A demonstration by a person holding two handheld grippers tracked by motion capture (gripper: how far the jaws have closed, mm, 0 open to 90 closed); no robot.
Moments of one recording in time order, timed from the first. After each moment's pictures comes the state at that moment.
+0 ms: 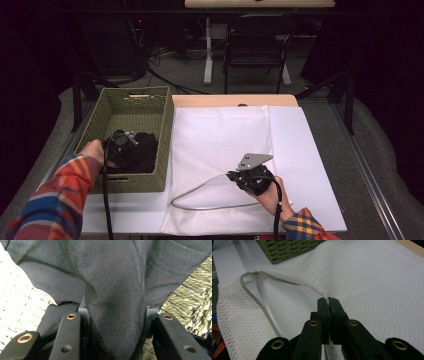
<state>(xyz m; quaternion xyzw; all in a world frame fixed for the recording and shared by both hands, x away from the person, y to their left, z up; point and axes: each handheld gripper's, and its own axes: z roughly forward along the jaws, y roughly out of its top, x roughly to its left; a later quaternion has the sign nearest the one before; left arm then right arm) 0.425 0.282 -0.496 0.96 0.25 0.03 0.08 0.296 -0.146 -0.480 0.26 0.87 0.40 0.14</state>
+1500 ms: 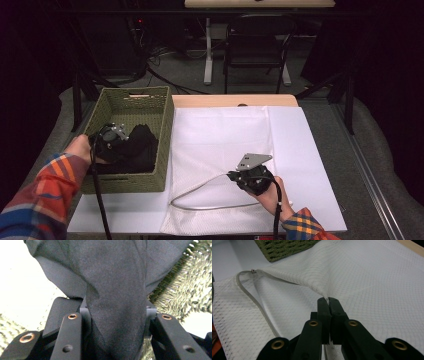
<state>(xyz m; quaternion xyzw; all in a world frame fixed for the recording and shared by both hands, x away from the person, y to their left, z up) 0.401 0.289 -0.439 0.96 0.25 0.08 0.11 0.297 -0.146 -0.481 0.27 0.87 0.39 0.15</state>
